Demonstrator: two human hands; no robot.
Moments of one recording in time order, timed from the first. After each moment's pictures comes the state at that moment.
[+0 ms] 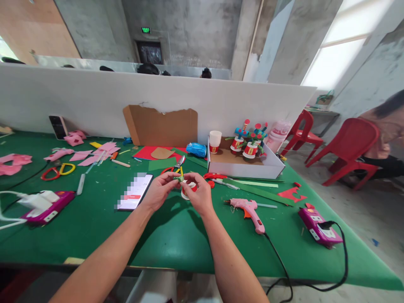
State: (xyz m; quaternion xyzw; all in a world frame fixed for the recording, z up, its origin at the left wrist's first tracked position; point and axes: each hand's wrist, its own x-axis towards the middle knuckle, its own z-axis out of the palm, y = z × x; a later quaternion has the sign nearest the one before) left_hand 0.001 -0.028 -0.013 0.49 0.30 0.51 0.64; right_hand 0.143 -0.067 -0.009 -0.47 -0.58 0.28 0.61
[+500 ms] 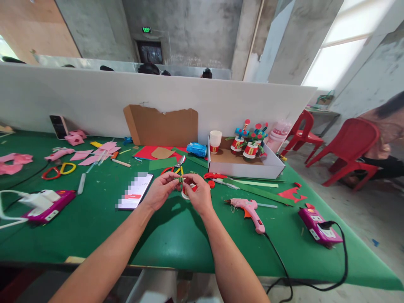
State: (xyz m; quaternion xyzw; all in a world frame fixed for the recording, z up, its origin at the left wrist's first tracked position) left_hand 0.001 -0.028 -0.013 0.47 0.29 0.50 0.66; right_hand 0.144 -0.066 -0.011 -0.47 -0.60 0.26 0.59
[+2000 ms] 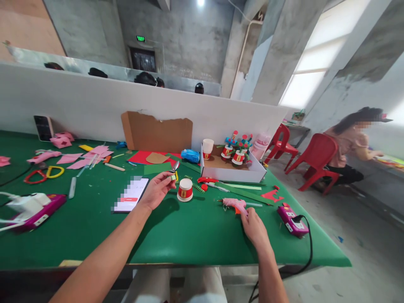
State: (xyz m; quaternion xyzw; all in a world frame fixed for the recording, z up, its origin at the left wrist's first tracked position) left_hand -0.006 -0.024 -0.011 0.40 0.22 0.55 0.70; right_hand 0.311 -0.182 -0.045 -0.81 -0.49 0.05 0.30
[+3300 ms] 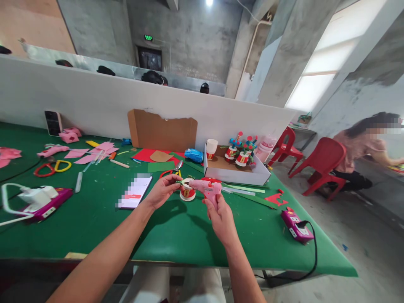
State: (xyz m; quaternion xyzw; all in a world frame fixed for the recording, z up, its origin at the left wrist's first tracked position) left_hand -0.004 -0.026 -0.013 0.46 0.22 0.47 0.72; right_hand 0.180 -0.157 0.021 -0.61 -0.59 0.21 0.49
